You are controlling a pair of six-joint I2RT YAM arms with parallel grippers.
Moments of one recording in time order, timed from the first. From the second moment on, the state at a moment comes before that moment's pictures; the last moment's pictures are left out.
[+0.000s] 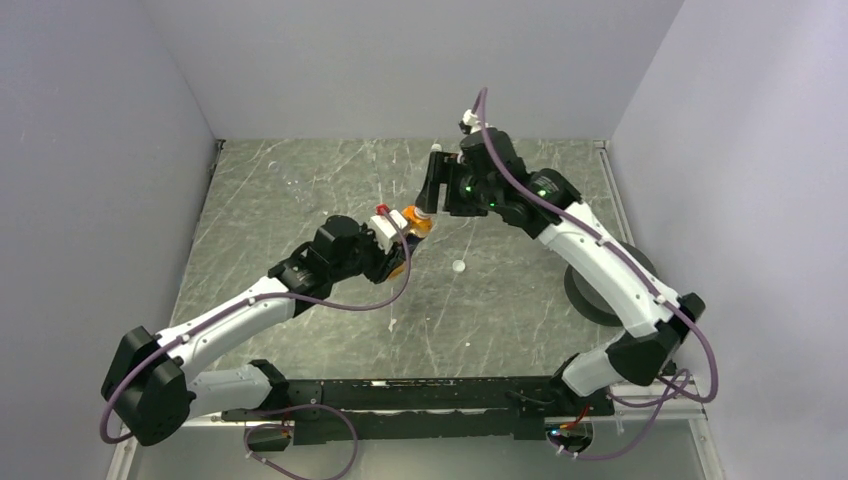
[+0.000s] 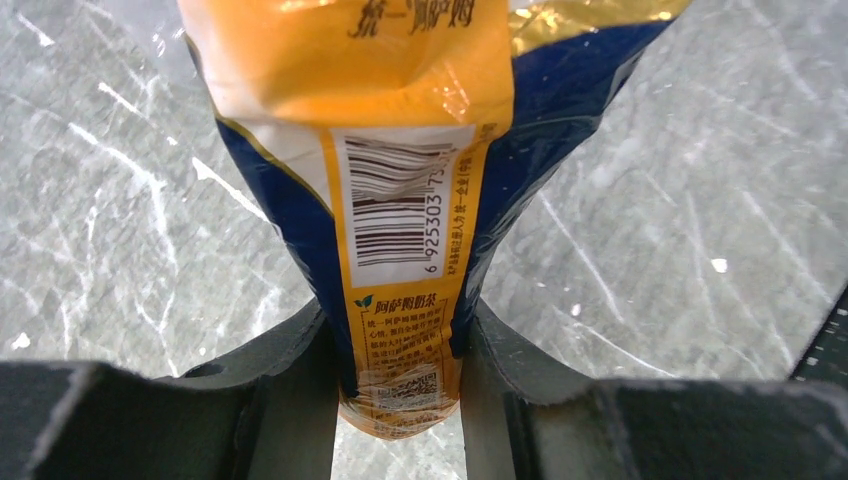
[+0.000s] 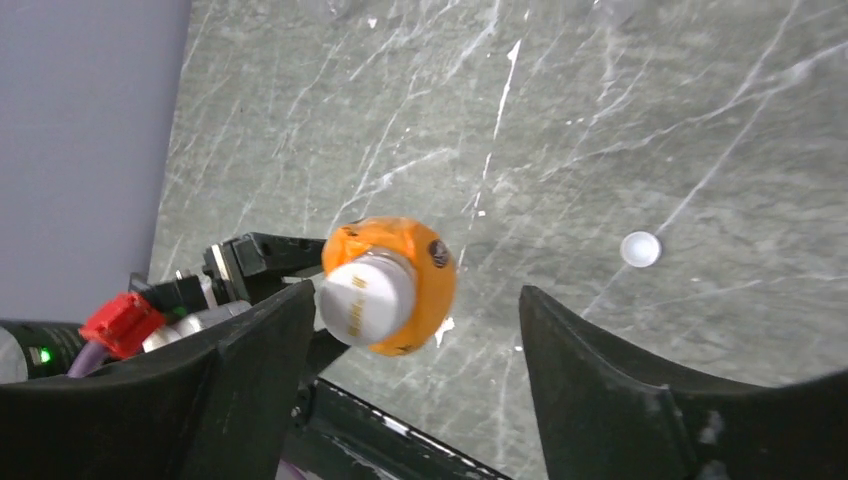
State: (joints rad) left arm -0.71 1.17 0.77 -0.06 0.12 0.12; right arm 0.74 1.48 1.69 -0.85 0.08 0.64
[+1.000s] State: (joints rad) left arm -0.65 1.04 0.82 -0.36 0.95 0.22; right arm 0.72 1.26 1.65 -0.91 -0.64 0.11
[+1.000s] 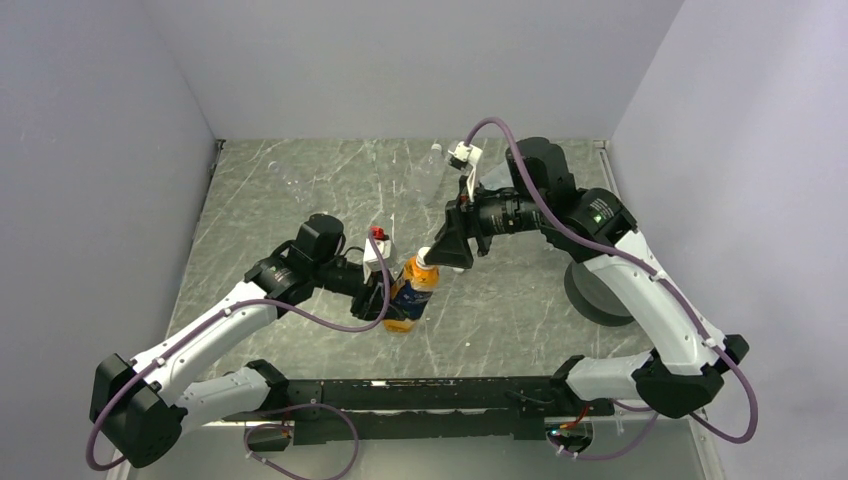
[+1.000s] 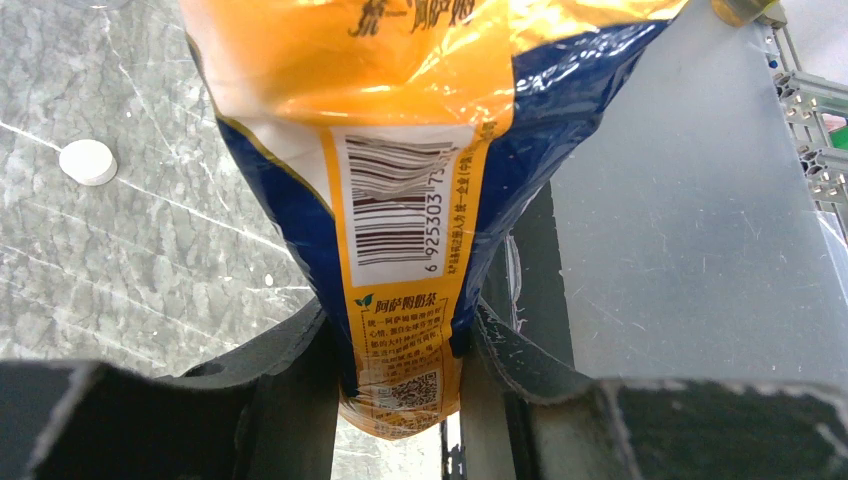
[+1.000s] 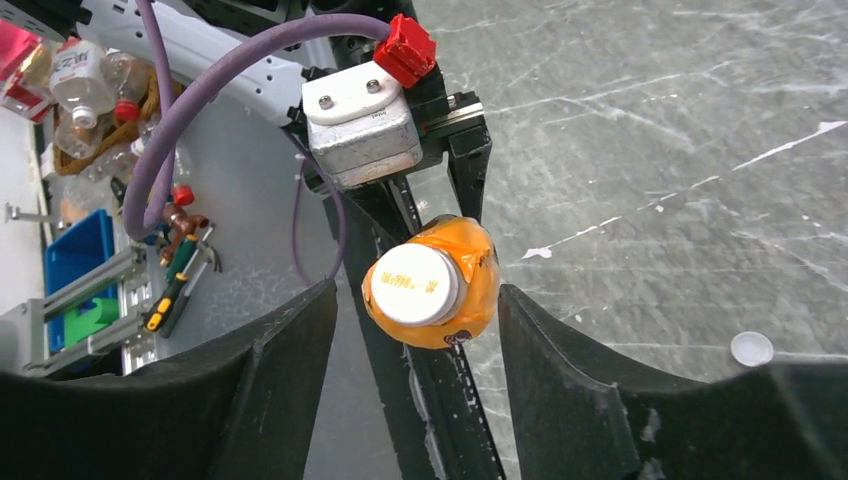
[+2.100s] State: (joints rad) left arm -0.64 1.05 0.81 -0.26 0.92 0.09; right arm 0.80 1.27 1.63 -0.84 -0.47 0.15
